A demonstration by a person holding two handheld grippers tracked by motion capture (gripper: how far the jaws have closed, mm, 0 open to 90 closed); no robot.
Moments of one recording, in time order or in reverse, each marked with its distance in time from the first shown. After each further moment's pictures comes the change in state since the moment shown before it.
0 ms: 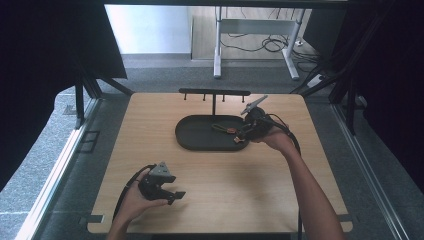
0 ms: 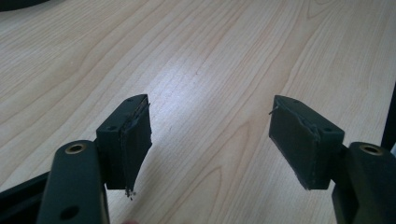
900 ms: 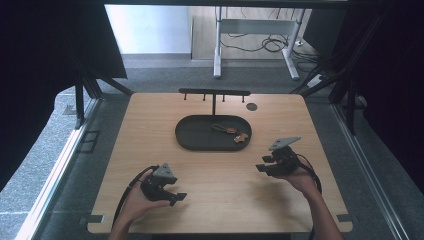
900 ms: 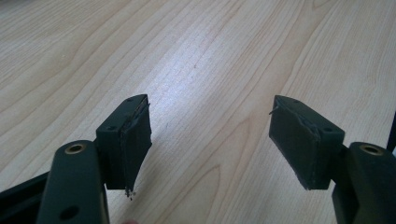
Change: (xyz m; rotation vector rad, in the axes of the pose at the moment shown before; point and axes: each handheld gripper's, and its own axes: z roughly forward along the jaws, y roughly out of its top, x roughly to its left) left arm -0.004 0.001 0.007 0.031 0.002 0.004; right arm 0.022 -0.127 -0.008 -0.108 0.006 0.102
